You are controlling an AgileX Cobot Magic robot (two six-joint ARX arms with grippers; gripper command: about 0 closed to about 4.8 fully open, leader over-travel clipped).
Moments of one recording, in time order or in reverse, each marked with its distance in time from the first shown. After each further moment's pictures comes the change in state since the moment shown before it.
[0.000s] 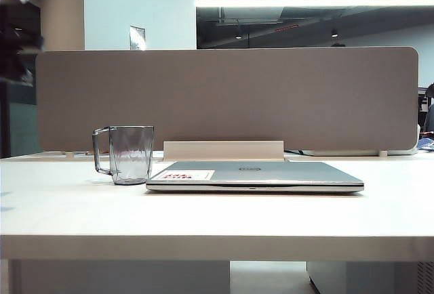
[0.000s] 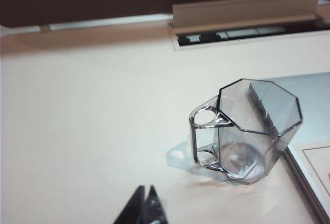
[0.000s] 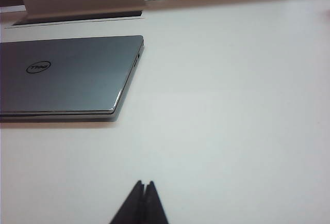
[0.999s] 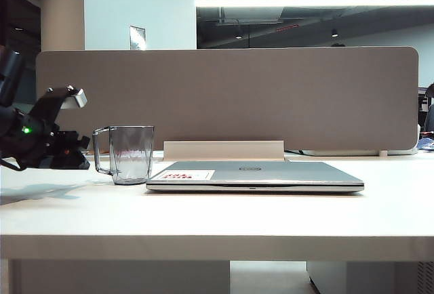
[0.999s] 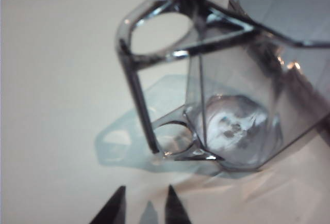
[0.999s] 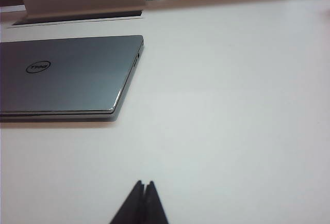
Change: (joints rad) left arm -0.008 0.657 0.233 0.235 0.198 0.094; right arm 0.000 0.000 0.000 0.000 0.000 0.000
